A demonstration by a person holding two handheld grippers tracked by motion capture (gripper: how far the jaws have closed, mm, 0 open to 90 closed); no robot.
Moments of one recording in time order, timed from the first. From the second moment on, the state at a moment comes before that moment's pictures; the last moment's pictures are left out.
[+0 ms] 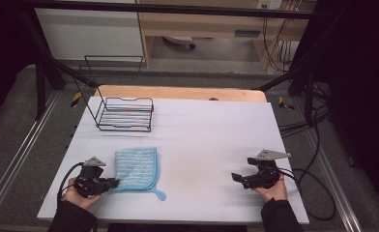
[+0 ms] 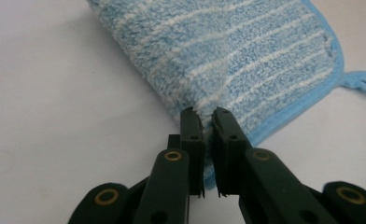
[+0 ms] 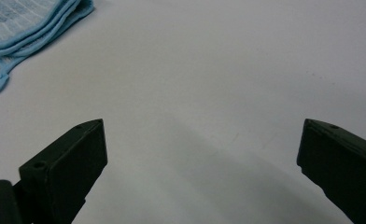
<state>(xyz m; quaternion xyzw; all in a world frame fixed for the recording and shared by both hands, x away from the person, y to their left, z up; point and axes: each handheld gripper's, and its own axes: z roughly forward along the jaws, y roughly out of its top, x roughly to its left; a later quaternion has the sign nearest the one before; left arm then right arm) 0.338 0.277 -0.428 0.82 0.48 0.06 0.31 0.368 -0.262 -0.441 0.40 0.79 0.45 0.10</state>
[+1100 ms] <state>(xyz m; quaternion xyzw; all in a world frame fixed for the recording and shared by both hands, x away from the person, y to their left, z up) 0.419 0.293 -0.434 0.76 0.54 0.10 0.35 0.370 -0.260 -0.442 0.40 0.79 0.45 0.10</state>
